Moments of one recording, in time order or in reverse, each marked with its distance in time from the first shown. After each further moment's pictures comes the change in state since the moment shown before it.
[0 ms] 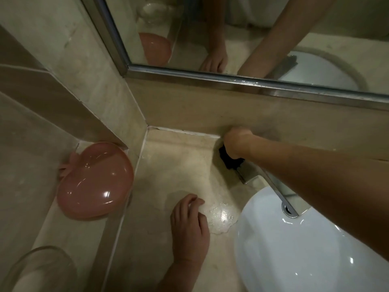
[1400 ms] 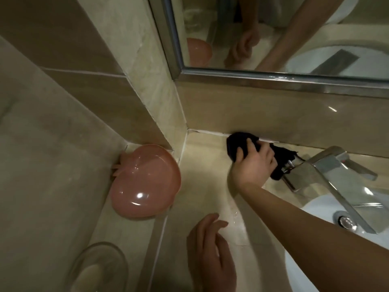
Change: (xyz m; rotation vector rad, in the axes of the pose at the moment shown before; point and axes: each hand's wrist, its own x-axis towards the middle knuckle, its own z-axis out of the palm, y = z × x) left_hand -0.024 -0.021 -0.047 -0.202 0.315 -0.051; right_hand 0.028 -0.122 0.067 0.995 0.798 0.533
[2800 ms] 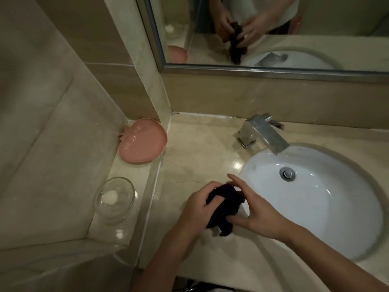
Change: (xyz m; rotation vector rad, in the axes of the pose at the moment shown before) left_hand -0.015 0.089 -0.094 -0.334 -0.874 -0.213; right_hand -0.180 0.144 -0.197 0.448 -0.839 -0.425
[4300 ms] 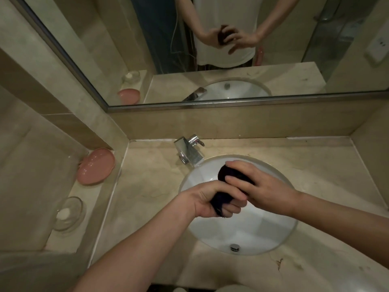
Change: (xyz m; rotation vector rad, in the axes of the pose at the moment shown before) left_hand 0.042 0.204 0.201 -0.456 -0.815 -0.591; right_hand -0.120 0.056 -0.235 -0.765 0.377 -0.944
